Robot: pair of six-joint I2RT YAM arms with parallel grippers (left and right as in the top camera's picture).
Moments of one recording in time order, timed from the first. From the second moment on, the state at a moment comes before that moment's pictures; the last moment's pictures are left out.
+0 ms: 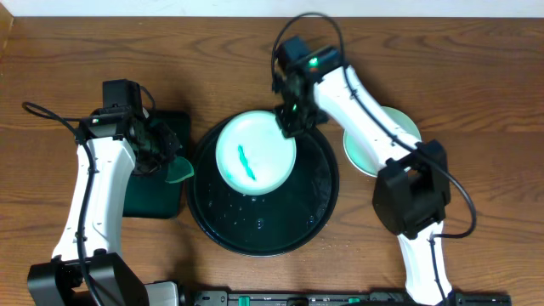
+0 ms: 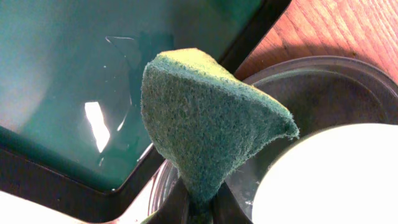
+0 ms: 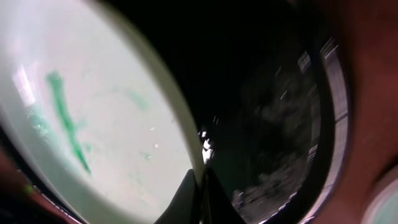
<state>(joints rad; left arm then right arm) 0.14 1.50 1.16 -1.00 0.15 -0.51 0.57 2.23 2.00 -1.30 -0.22 0.20</state>
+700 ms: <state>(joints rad) 0.06 1.50 1.16 -1.00 0.11 -0.46 0.58 2.24 1.69 -1.12 -0.24 0.18</state>
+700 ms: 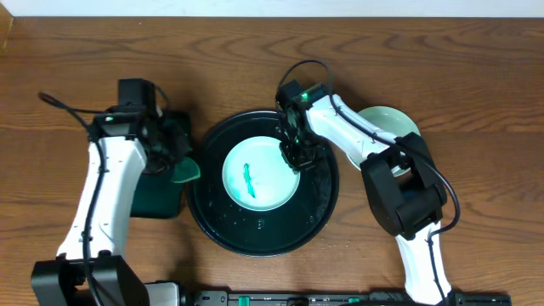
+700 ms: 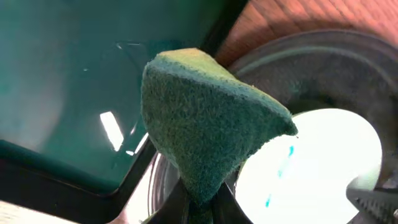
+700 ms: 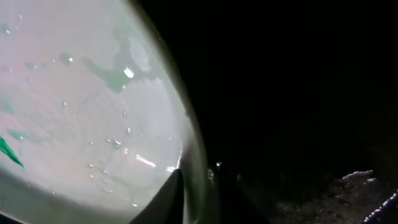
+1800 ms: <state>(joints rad) -0.43 1.79 1.09 -0.78 -0.03 -0.59 0.58 2.24 1.68 -1.08 -0.27 0.32</state>
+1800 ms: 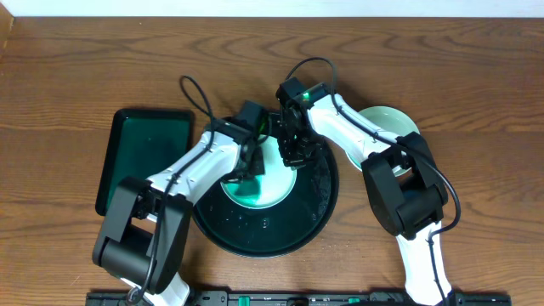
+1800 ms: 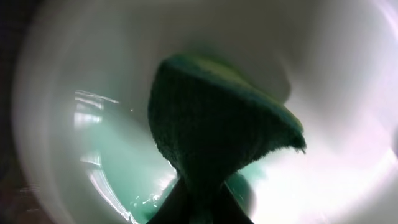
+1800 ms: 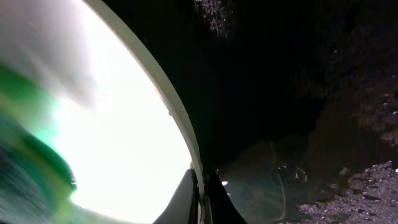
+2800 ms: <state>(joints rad) -0.37 1.79 1.11 -0.86 0.22 -0.40 0.48 2.31 1.69 -1.06 -0.61 0.19</state>
